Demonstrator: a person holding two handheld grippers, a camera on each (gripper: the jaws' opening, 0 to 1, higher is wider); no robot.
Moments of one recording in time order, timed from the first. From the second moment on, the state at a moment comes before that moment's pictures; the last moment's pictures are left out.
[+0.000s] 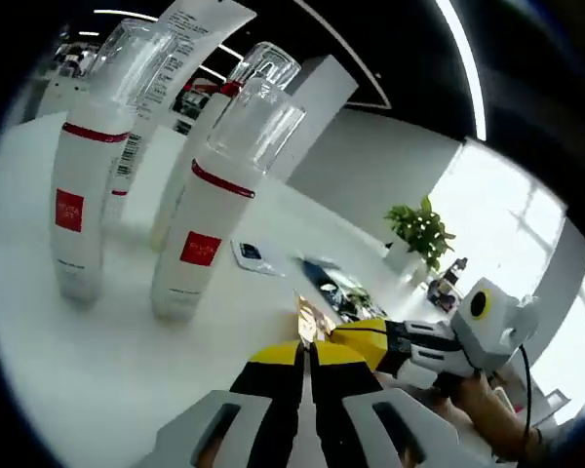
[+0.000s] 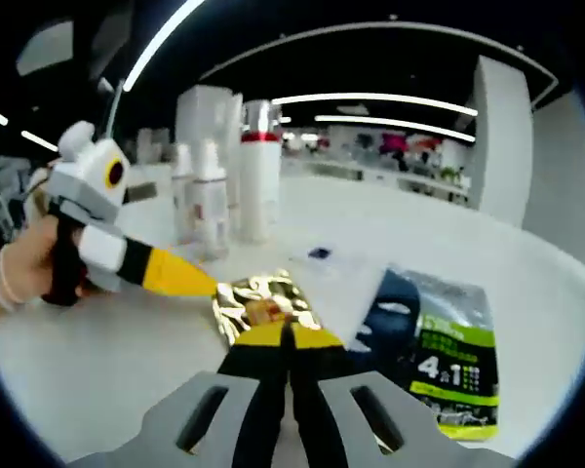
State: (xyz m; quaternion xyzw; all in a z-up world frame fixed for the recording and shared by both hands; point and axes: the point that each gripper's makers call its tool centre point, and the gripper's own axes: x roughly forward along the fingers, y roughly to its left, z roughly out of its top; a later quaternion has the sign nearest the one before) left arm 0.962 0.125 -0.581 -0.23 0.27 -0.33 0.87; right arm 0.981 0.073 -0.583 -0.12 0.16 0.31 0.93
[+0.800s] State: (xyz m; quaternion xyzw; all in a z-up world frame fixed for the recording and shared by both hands) left arm 0.959 0.126 -0.590 -0.14 0.28 -0.34 0.89; right arm 1.006 0.078 -0.587 -0.16 0.16 0.32 0.92
